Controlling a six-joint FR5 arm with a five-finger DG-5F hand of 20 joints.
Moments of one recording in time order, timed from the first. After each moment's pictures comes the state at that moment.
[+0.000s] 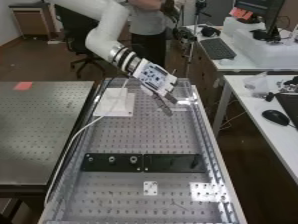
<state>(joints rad) 1.94 -2.19 -1.39 -3.27 -0.88 0.48</state>
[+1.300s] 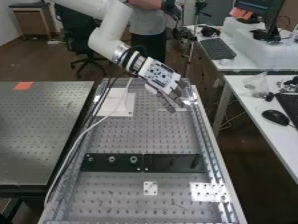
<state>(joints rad) 1.93 -2.20 -1.35 -3.28 -0.96 0.35</state>
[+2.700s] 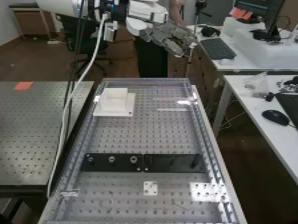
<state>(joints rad) 1.81 -1.78 -1.51 -3.16 -1.21 -0.69</state>
